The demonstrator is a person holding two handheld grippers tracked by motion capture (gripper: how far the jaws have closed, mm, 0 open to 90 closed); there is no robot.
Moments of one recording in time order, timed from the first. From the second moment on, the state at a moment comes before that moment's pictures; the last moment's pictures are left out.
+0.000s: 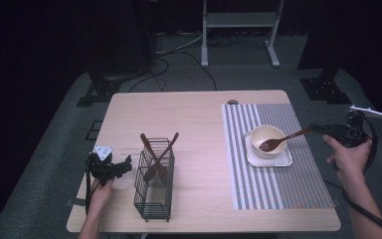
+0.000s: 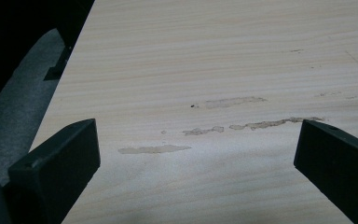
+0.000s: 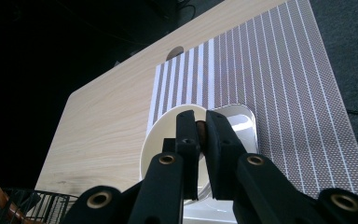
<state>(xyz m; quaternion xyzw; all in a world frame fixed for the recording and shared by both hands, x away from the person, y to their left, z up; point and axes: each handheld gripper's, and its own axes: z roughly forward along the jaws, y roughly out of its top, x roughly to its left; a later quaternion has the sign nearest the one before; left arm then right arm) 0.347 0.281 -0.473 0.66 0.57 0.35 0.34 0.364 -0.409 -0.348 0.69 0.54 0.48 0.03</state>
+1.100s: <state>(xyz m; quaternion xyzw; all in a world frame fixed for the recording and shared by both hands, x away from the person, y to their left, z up) 0.348 0.281 -0.473 0.66 0.57 0.35 0.34 0.370 -0.407 -0.373 0.70 0.53 0.48 0.02</state>
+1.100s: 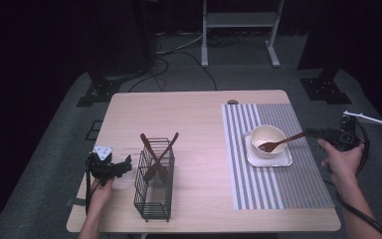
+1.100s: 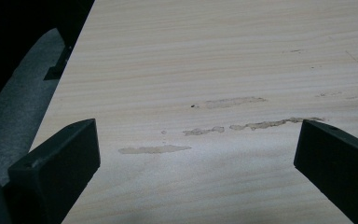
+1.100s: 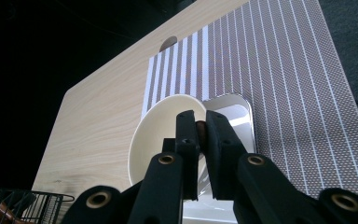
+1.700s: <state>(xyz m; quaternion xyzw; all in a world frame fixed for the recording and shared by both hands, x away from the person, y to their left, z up) 0.348 0.280 -0.473 0.66 0.57 0.35 0.34 0.371 -0.409 -0.390 0.70 0.52 0.49 0.00</state>
